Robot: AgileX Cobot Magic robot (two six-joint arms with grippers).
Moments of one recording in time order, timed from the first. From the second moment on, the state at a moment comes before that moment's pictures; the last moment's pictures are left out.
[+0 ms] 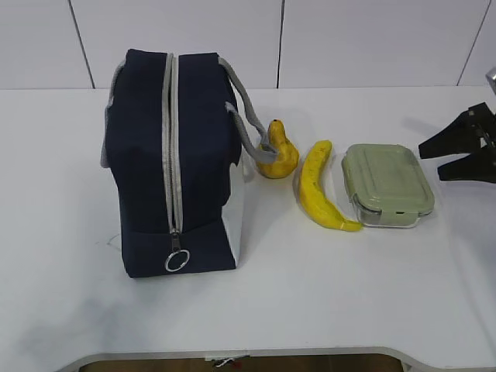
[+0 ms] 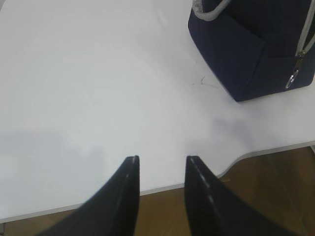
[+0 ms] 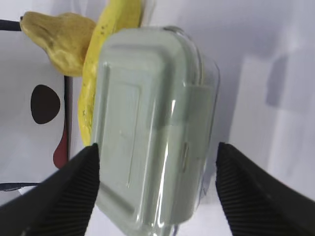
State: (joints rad) left arm 0.01 0.01 -0.53 -0.16 1.12 0.15; right arm -0.41 2.07 -1.40 1.03 1.19 -0.88
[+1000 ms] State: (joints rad) left arm 0.01 0.01 -0.53 -0.16 1.12 0.15; right arm -0.37 2.18 -1.45 1.03 1.19 -0.89
